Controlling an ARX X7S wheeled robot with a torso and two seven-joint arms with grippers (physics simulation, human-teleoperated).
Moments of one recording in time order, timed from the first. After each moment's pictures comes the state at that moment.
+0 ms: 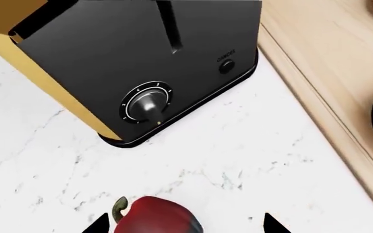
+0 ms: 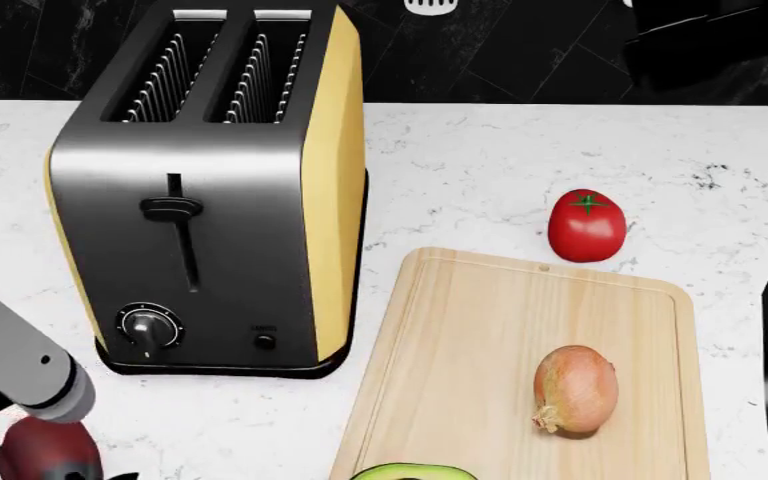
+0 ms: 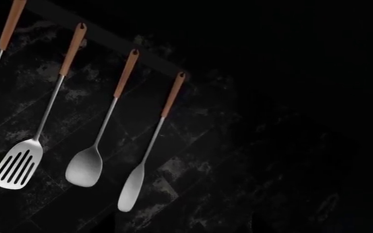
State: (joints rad) left arm -1.75 -1.01 1.49 0.54 -2.17 -0.81 -0.85; right arm 1.18 0.50 -0.23 -0.27 0.04 1.12 -0.08
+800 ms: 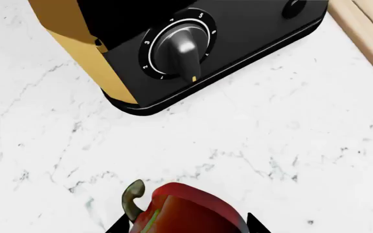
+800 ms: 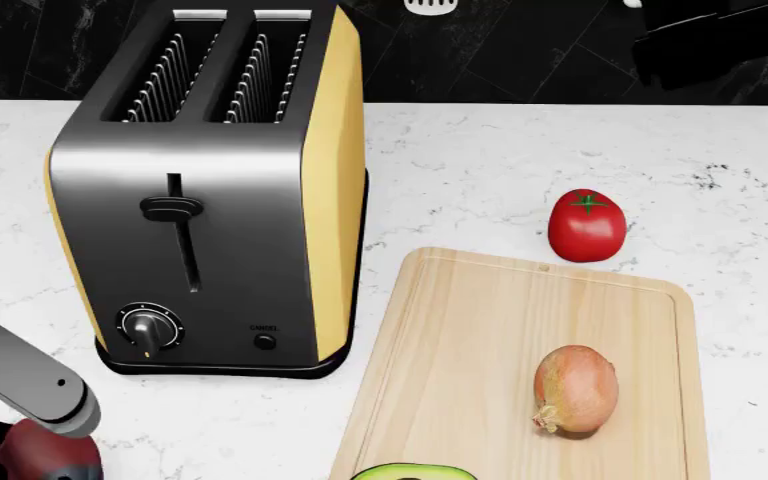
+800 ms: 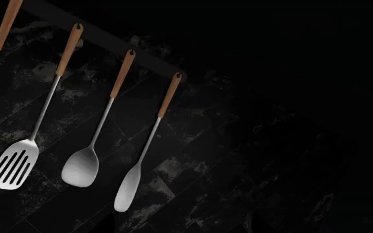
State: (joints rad) left arm -1.58 -1.03 1.54 0.46 -1.97 -0.75 -0.77; right arm 1.18 0.51 -0.23 -0.28 0.04 1.13 -0.08
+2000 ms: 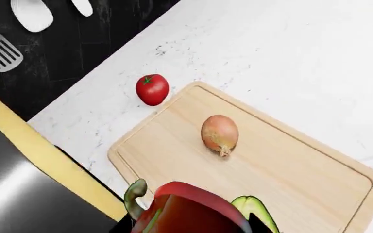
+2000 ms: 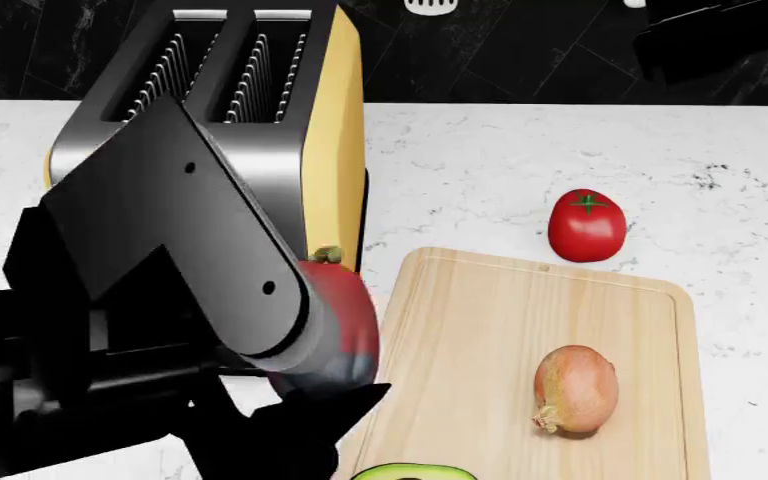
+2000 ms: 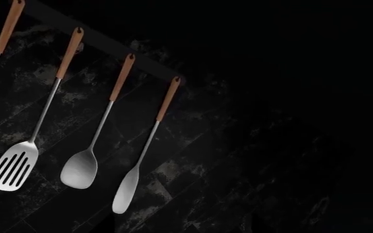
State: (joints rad) left arm -1.90 -0.59 1.34 0.40 -2.09 -0.79 -0.64; right arm 1.20 0.52 -0.25 -0.31 0.05 1.17 -0.08
